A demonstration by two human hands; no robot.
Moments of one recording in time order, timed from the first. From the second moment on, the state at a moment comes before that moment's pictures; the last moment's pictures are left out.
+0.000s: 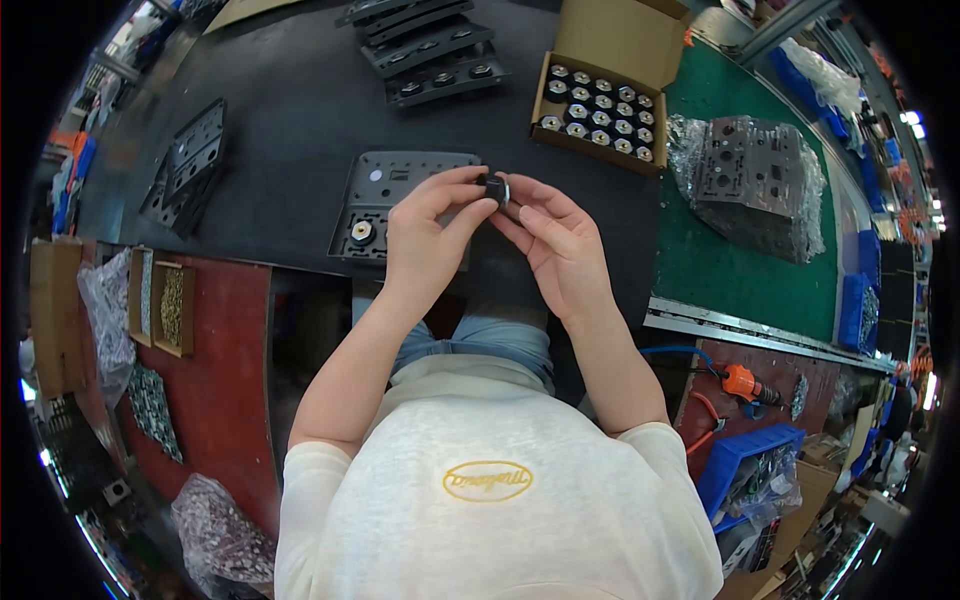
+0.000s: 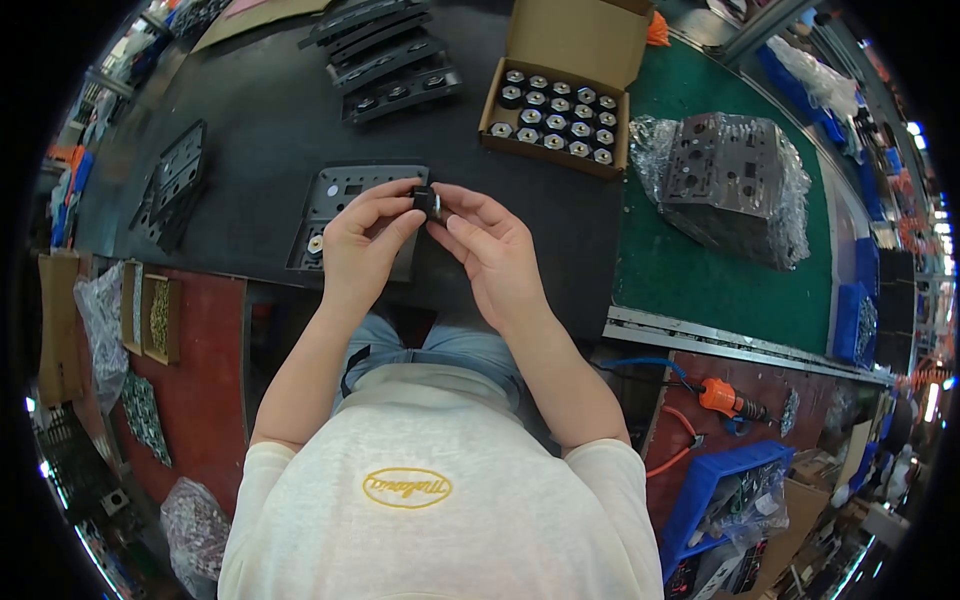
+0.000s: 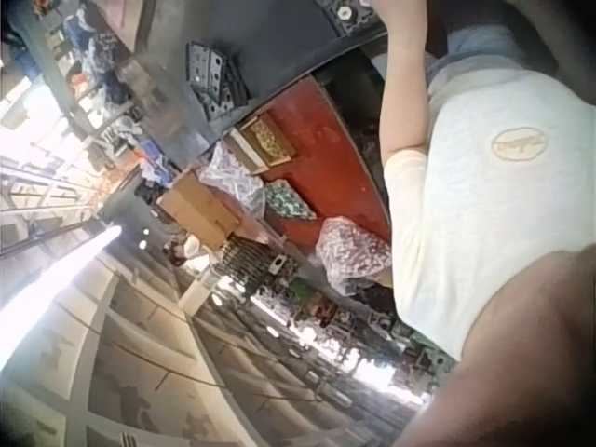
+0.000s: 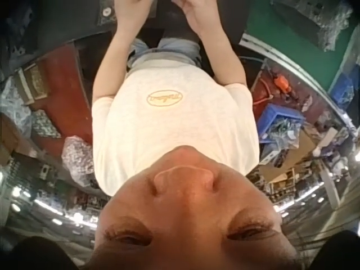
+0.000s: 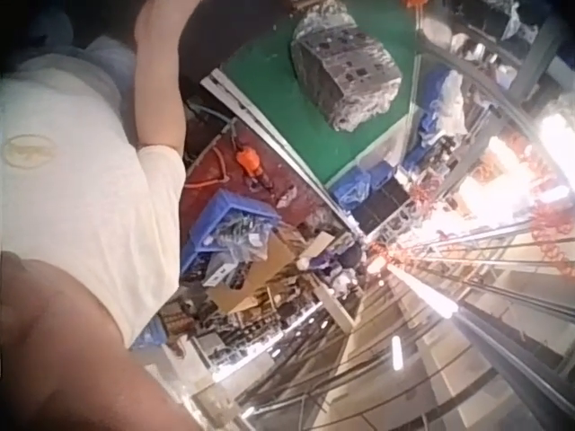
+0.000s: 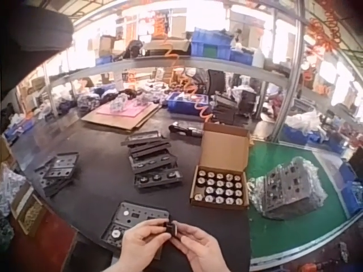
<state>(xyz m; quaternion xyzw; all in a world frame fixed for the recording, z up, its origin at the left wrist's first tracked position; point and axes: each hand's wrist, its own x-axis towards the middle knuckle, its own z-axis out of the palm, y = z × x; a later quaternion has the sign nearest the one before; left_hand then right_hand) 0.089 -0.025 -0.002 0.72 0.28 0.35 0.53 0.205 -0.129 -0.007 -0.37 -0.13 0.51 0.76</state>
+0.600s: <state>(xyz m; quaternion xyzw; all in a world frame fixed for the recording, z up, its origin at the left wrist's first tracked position) 0.068 -0.004 0.005 0.74 0.28 0.37 0.48 0.219 -0.118 -0.027 -0.44 -0.07 0.52 0.73</state>
